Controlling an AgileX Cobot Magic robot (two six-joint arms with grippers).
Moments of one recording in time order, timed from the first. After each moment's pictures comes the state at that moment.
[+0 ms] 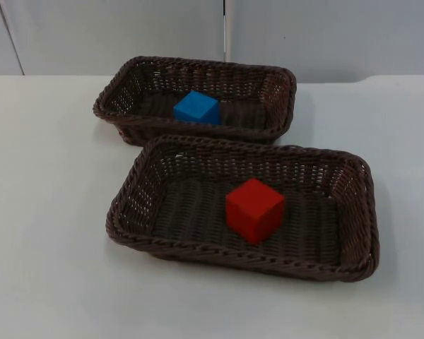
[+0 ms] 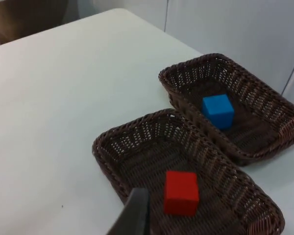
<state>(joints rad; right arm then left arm) 0.68 0.69 -0.74 0.16 0.55 -0.31 -0.31 0.01 -0.53 -0.12 1.02 0.10</state>
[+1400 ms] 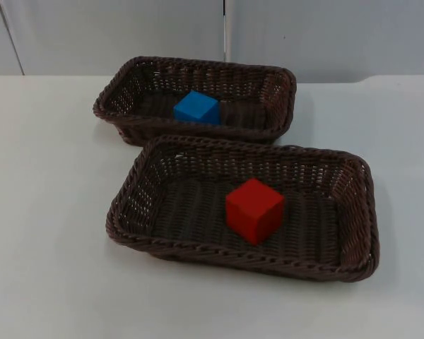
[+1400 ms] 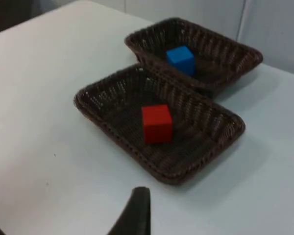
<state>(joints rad) 0.68 0.07 -0.57 -0.05 0.99 0.01 -0.31 0.00 -0.51 -0.09 1.07 0.07</state>
